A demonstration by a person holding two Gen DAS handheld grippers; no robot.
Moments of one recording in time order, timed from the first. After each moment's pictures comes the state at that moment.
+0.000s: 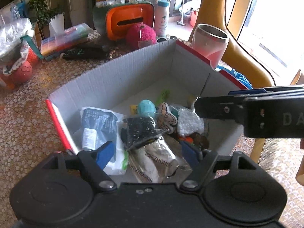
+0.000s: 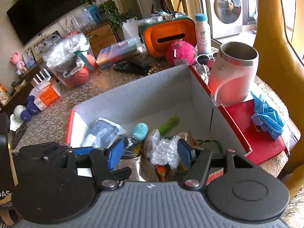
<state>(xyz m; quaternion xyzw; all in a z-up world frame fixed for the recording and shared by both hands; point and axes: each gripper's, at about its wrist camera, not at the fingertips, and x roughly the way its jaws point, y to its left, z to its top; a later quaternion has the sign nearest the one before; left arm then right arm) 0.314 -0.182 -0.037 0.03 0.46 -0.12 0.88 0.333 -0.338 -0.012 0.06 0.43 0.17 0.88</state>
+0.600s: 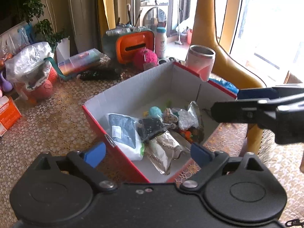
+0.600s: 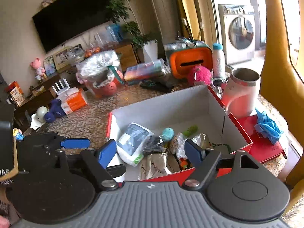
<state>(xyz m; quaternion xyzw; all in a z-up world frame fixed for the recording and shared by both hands) 0.240 -0.147 0.008 0.05 0.39 -0.13 0.91 0.249 -0.331 0.030 0.05 0.35 0.22 0.91</state>
